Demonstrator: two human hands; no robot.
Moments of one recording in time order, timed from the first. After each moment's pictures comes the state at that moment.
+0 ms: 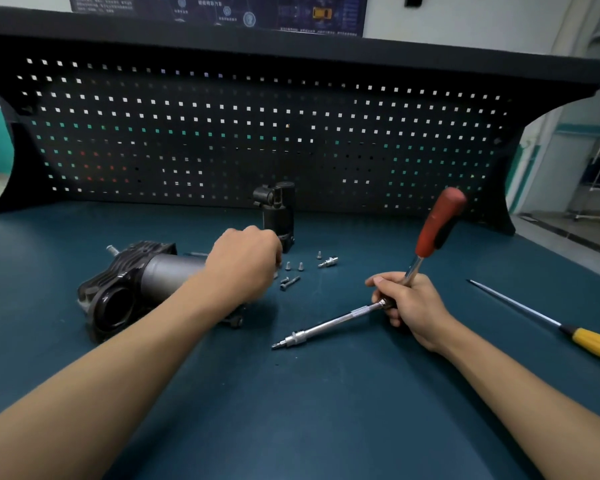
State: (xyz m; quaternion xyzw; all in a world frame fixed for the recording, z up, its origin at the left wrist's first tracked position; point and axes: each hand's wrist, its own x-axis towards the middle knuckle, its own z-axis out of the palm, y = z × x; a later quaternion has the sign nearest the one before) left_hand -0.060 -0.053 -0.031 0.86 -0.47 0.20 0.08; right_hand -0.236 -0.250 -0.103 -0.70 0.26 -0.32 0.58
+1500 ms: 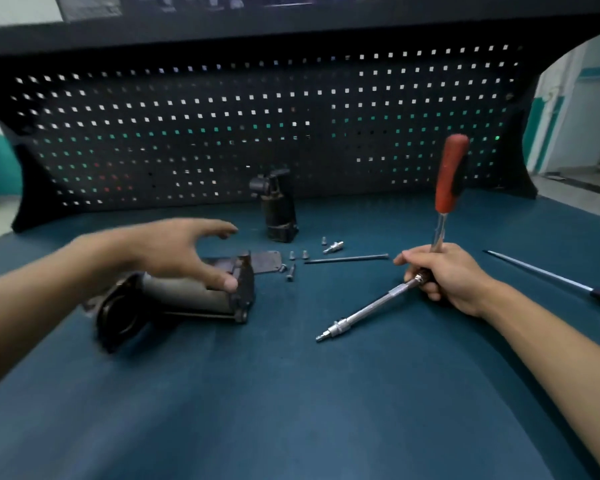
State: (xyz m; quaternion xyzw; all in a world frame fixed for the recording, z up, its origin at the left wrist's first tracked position) left_hand -0.005 -0.007 0.008 0.85 -0.52 -0.07 0.05; right_hand -0.264 -0.302 -0.098 -0.70 0.29 -0.27 0.59
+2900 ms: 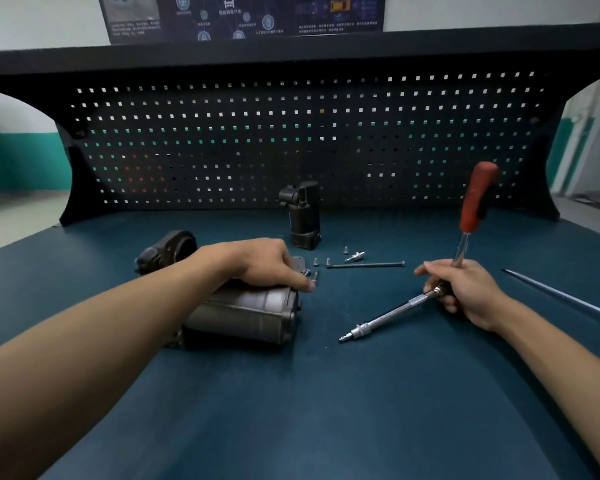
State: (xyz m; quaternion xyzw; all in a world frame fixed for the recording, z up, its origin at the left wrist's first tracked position) left_hand -0.026 -0.055 -0.015 0.83 -0.54 -0.10 0.06; right_hand -0.263 -0.291 -0.092 -0.70 0.29 -0.29 0.59
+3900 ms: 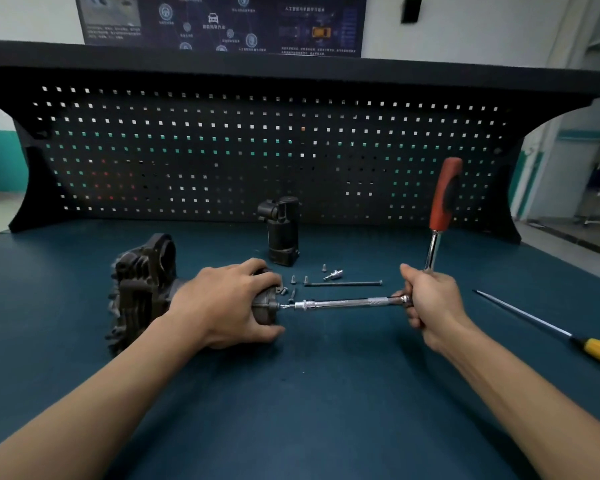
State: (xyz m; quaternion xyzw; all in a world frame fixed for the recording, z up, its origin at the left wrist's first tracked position) left_hand -0.040 -0.018 -0.057 0.79 -0.57 0.20 0.07; right_hand -0.240 -0.250 -0.074 -0.60 0.39 -0.41 0.57
